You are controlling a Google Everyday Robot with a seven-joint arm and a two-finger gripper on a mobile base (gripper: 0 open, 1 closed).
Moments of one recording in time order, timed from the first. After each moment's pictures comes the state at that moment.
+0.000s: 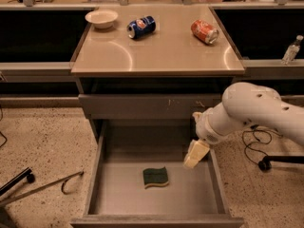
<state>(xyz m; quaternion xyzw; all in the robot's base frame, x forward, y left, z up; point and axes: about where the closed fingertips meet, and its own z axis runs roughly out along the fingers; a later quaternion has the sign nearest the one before) 0.523 -0.137 0.664 -0.59 0.78 0.09 0.22</state>
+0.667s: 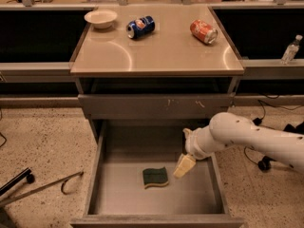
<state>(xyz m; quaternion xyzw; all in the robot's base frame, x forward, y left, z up) 0.543 -0.110 0.553 -0.57 0.77 0.13 0.25</state>
